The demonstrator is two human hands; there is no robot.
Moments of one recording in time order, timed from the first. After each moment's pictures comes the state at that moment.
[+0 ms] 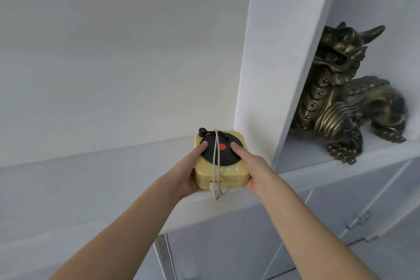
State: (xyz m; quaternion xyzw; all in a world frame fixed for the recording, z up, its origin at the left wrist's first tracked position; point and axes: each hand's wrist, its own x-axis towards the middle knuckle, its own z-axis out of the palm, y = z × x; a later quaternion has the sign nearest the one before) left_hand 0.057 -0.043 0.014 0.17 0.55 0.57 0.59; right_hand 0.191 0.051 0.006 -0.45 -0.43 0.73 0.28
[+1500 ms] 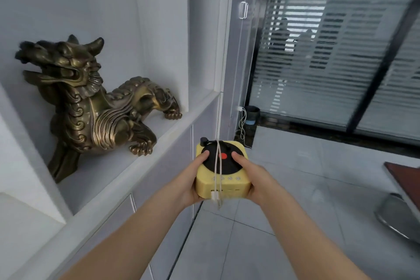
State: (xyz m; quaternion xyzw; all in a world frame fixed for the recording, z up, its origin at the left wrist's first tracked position) left_hand 0.424 0.044 0.041 0.38 0.43 0.24 0.78; right_hand 0.569 -0.005 0.038 -0.61 -0.15 0.52 0.57
